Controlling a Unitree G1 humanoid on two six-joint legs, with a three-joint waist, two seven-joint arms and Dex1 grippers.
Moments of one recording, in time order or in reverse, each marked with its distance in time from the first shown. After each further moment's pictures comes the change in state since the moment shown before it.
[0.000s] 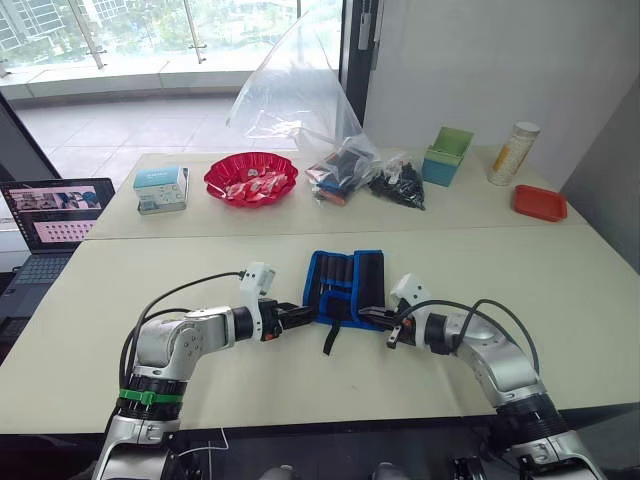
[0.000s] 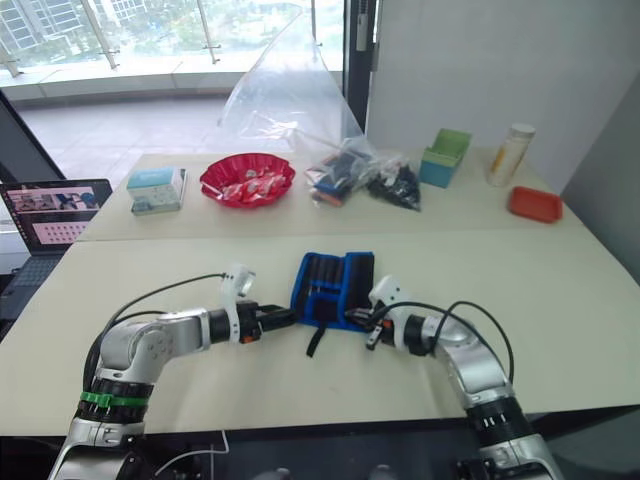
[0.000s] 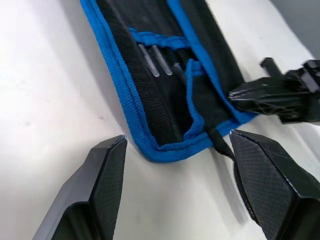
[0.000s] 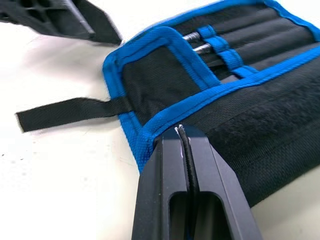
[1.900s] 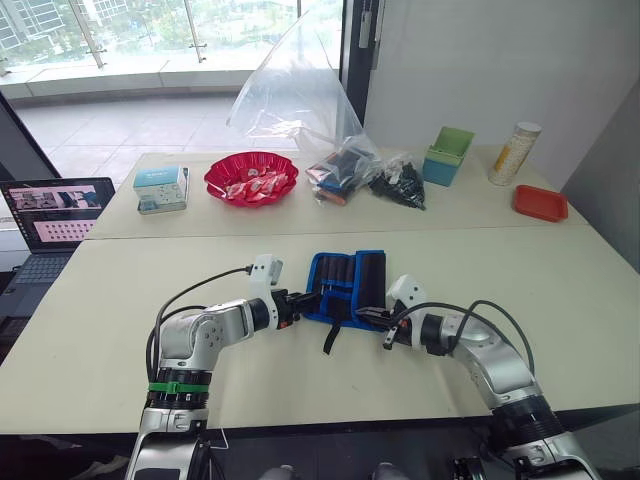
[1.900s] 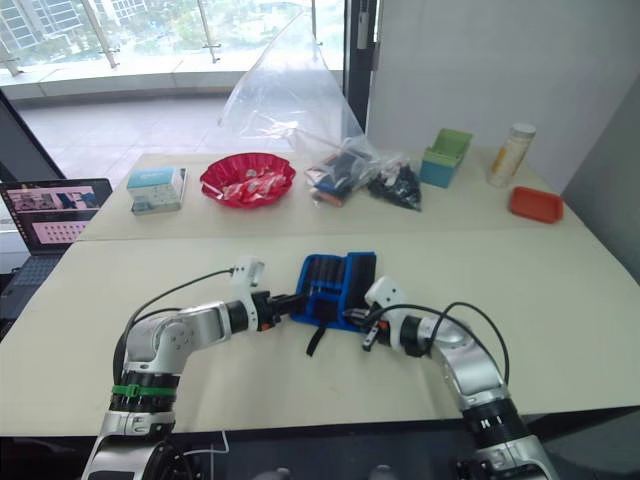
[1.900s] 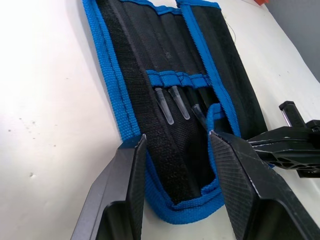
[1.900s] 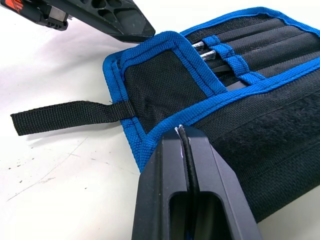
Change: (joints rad) left arm -0.044 -0.169 0.077 0.069 0.045 -0.011 0.110; right arm 0.005 0.012 0.008 -0.011 -0.023 -0.011 -0.012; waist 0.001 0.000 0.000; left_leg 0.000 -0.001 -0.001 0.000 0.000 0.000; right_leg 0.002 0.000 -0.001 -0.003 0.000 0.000
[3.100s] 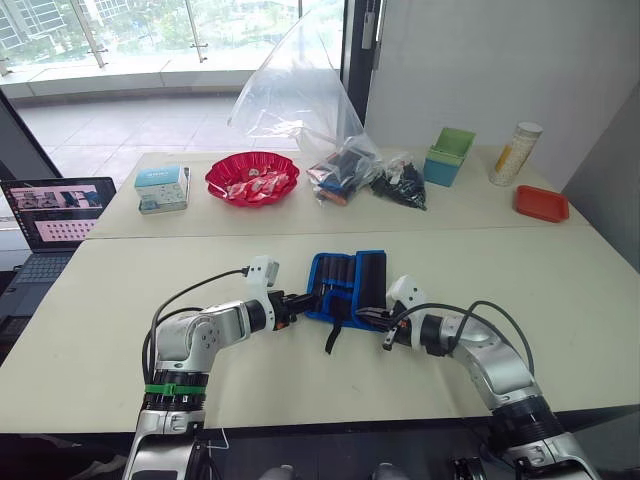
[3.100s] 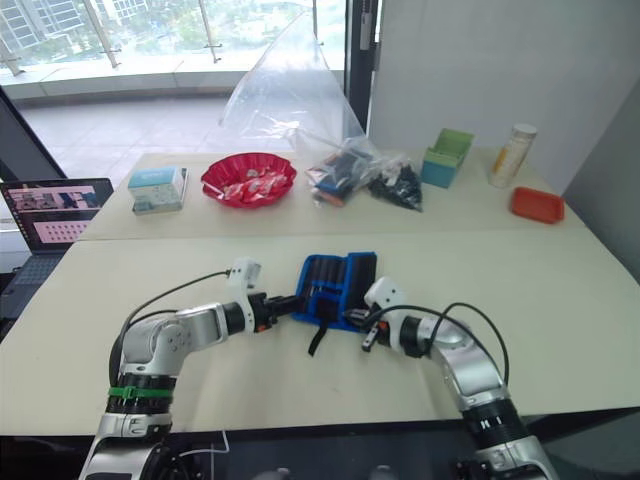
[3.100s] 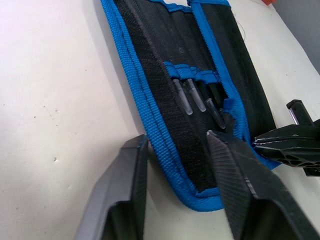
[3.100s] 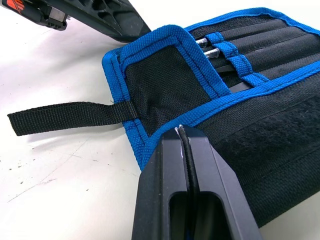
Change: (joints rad) left arm 0.017 0.011 -0.002 0.004 -0.002 0.007 -0.007; right arm 0.002 0.000 0.003 0.000 -0.002 0.000 -0.001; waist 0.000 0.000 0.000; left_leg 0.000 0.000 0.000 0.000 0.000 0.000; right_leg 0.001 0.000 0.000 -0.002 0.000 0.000
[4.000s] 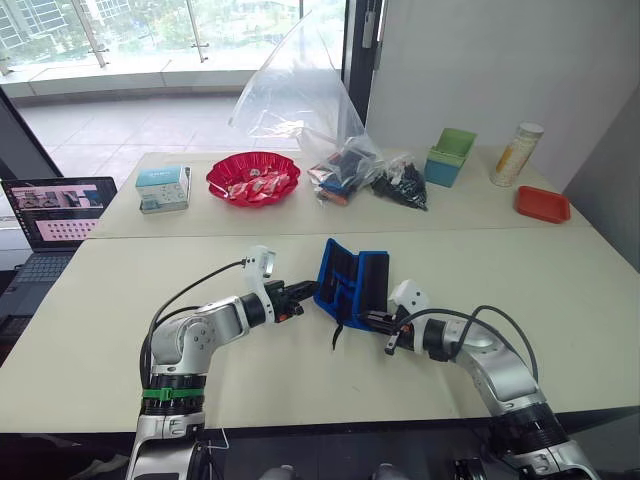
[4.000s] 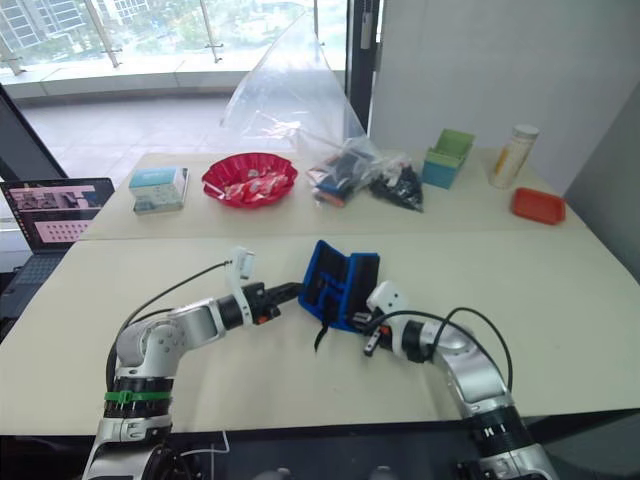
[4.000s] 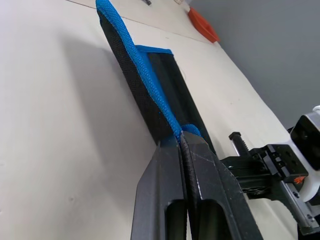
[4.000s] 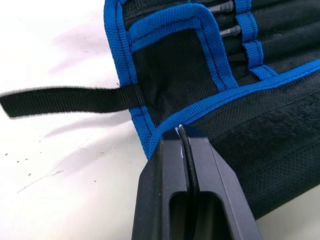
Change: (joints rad) left arm 0.002 -0.047 0.037 -0.050 -0.091 -0.038 -0.085; right arm 0.040 -0.007 -0.012 -0.036 0.000 0.002 -0.011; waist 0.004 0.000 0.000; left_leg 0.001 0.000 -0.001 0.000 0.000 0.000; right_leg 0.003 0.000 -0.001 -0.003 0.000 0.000
